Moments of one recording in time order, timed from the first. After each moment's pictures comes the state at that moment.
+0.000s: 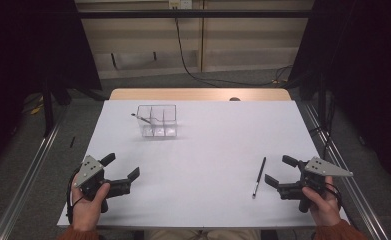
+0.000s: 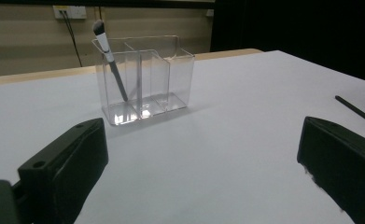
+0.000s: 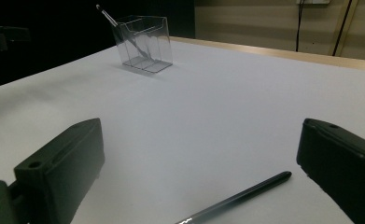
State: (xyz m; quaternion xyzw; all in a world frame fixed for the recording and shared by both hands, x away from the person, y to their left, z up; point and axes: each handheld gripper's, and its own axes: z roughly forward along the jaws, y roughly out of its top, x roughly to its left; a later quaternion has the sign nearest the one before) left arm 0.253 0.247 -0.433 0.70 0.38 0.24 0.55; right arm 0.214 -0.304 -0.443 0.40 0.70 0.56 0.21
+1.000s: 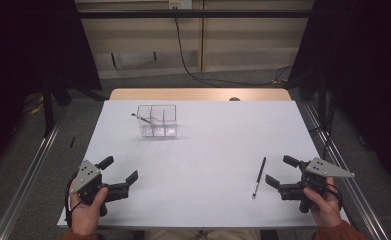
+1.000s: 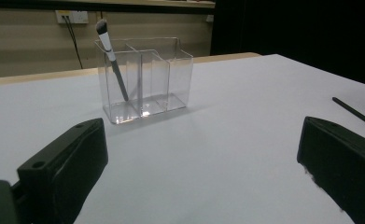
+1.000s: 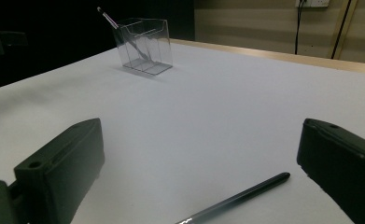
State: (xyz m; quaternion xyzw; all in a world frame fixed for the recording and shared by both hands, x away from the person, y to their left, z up) left arm 0.246 0.250 -0.438 0.70 0.38 0.24 0.56; right arm 0.212 -0.305 -0.441 0.40 0.70 0.56 0.21
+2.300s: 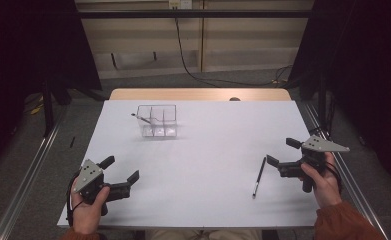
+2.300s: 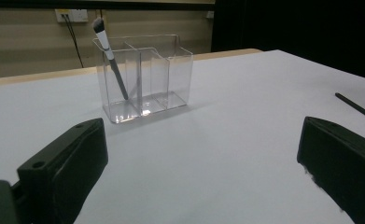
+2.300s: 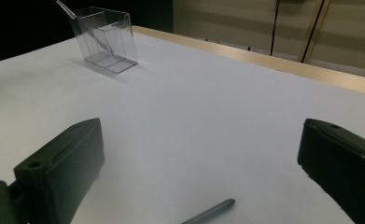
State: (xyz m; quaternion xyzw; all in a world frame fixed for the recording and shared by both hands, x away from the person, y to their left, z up) left arm 0.248 0.247 -0.438 0.70 0.38 0.24 0.55; right arm 0.263 -0.315 -0.419 0.41 0.72 0.50 0.24
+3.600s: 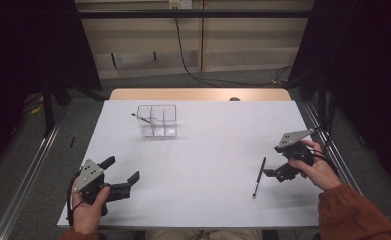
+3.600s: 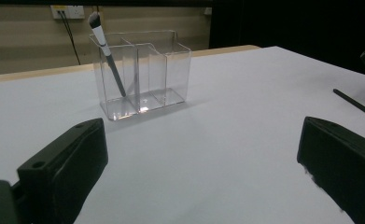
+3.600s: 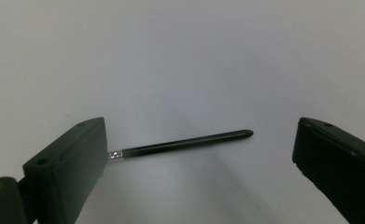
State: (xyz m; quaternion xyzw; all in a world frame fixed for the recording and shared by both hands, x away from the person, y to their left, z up) left arm 0.249 0.247 -0.439 0.71 0.38 0.23 0.55; right arm 0.295 -0.299 -0.422 0.32 0.89 0.30 0.12
